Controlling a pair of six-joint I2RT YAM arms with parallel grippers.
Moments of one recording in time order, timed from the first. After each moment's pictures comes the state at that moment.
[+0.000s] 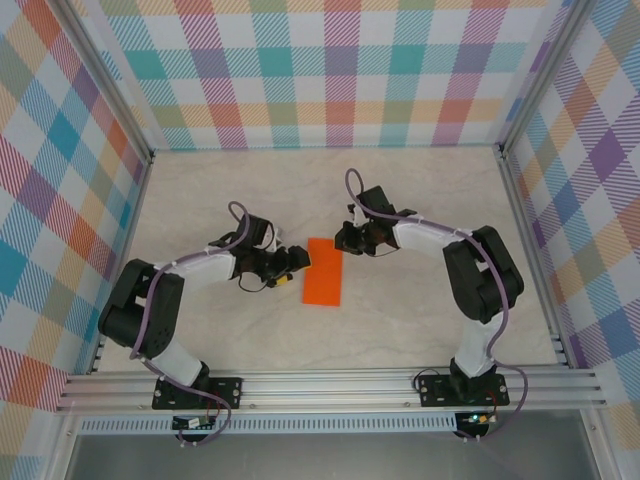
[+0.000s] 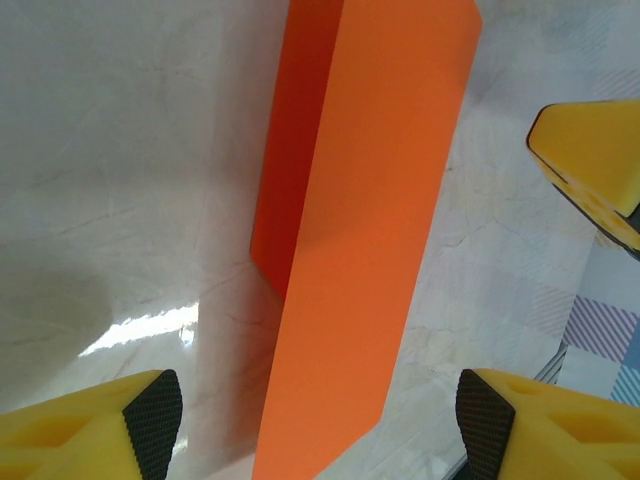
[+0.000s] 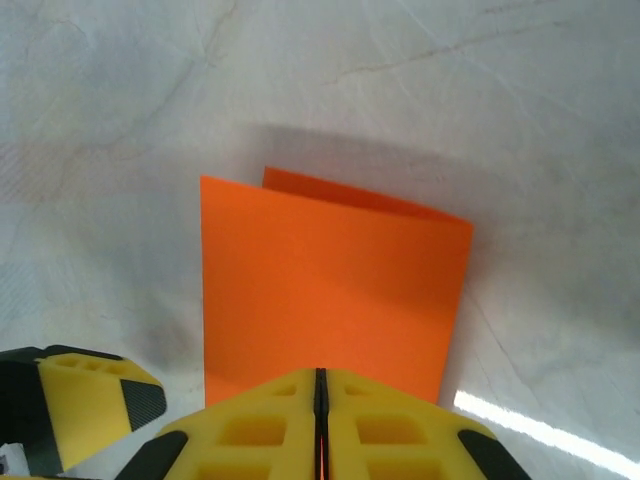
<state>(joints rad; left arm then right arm) -0.40 1.62 0.82 -0.20 0.58 -0.78 0.53 1.88 1.19 -0.30 -0.43 0.64</state>
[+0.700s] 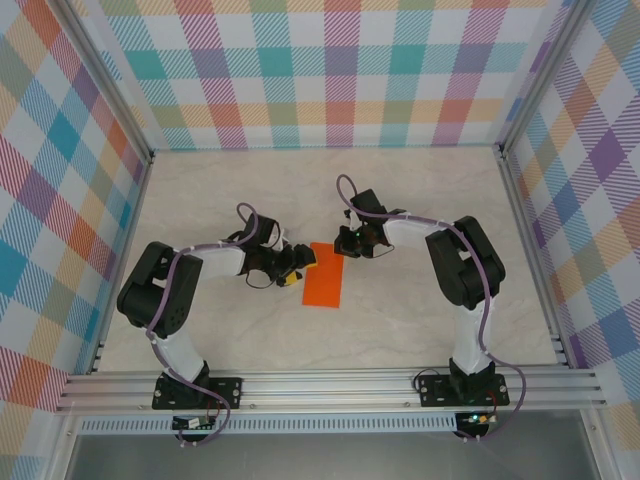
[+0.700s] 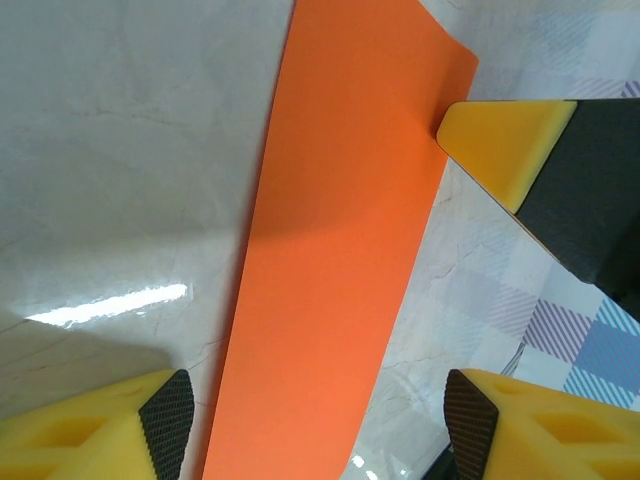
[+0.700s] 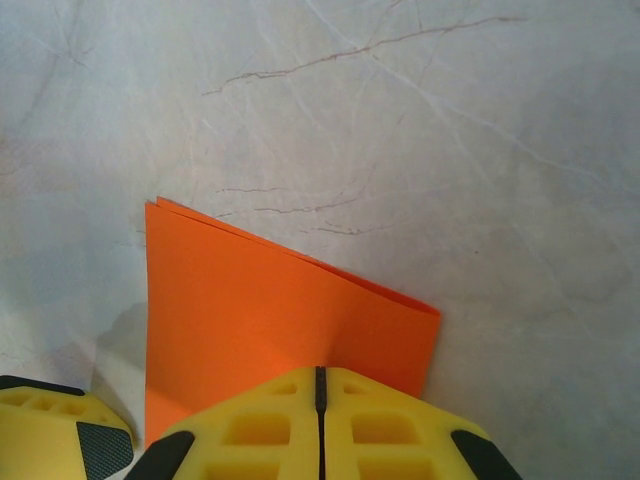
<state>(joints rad) -0.41 1.76 0.86 -0.08 0.66 -0.86 0.53 2.01 1.25 -0.33 -0.40 0.60</state>
